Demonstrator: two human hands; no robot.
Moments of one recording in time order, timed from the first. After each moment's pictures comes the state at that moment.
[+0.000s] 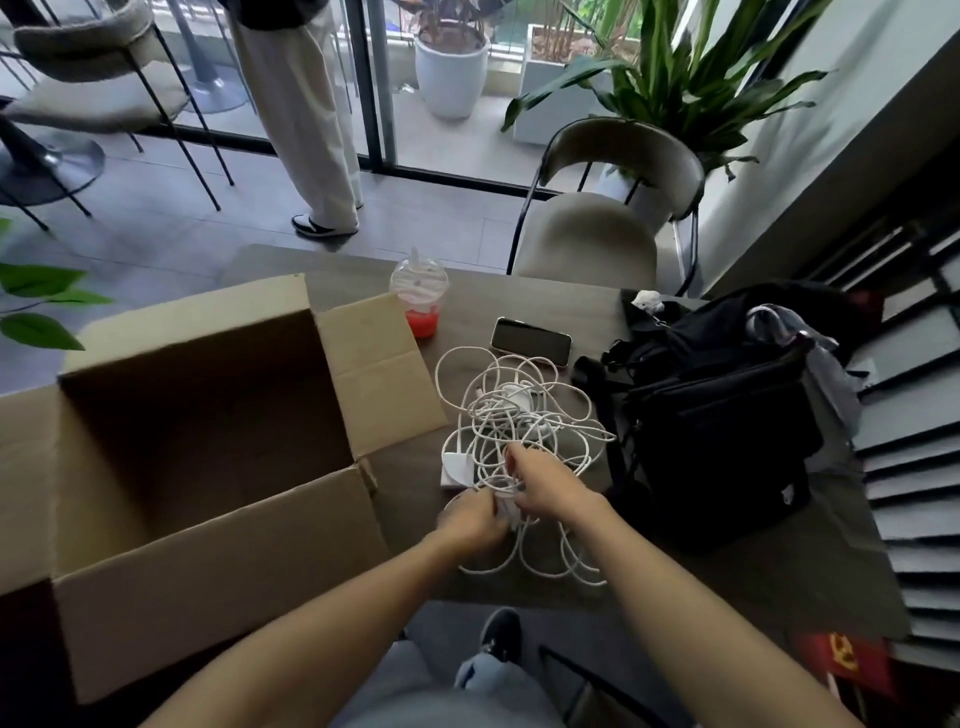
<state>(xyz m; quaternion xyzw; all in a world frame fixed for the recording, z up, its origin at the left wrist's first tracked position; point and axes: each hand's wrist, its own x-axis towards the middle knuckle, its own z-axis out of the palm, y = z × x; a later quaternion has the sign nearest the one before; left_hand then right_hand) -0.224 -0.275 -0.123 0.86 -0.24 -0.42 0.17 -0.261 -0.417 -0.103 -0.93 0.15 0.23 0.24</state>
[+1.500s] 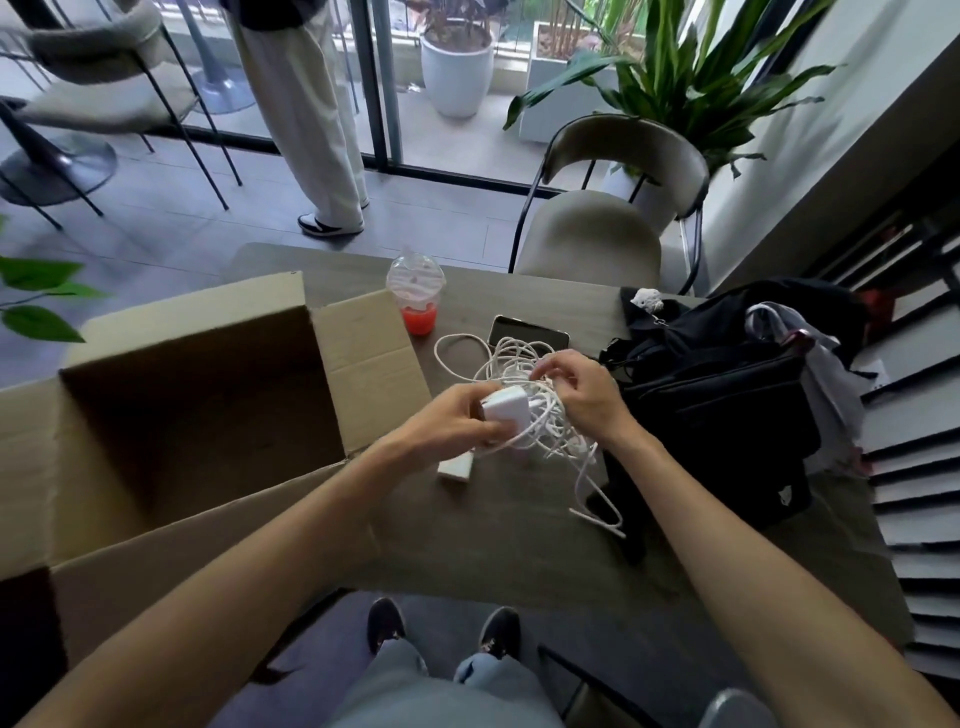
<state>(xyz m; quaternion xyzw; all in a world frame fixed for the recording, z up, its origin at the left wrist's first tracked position) -0.150 -0.279 -0.004 0.67 -0.31 -0.45 0.51 -0.230 -0.484 -0.027 -0.87 0.20 -0.07 0.44</state>
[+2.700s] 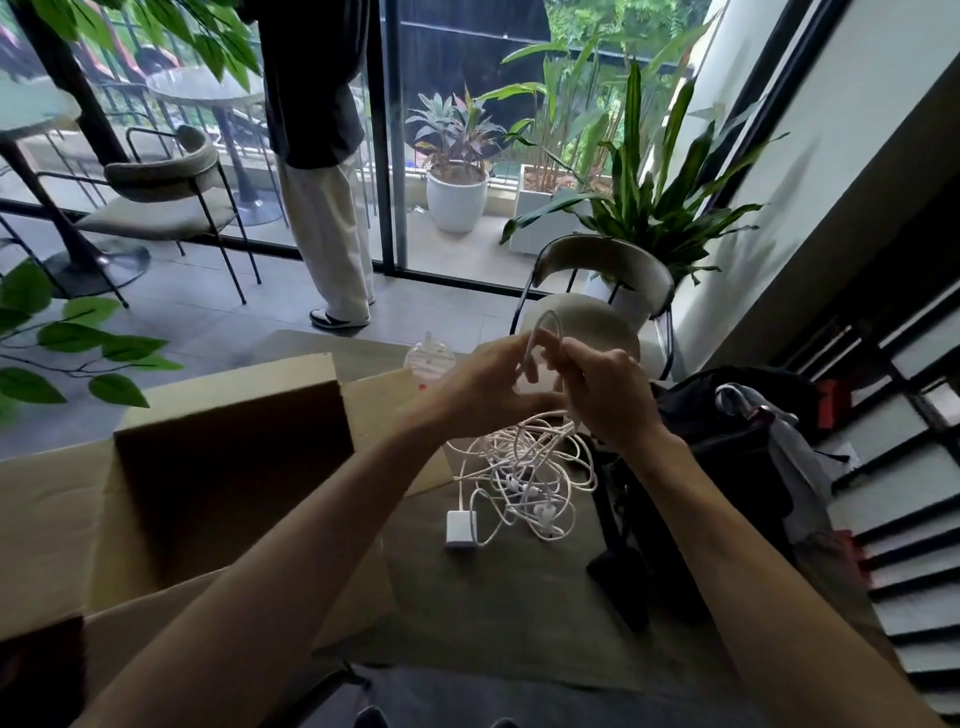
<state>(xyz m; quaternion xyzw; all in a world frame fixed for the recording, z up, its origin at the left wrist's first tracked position) -0.138 -0.287 0.136 0.73 -0.54 -0.07 0.41 -0.230 -0.451 0.115 -0.94 0.02 -0.29 0.16</state>
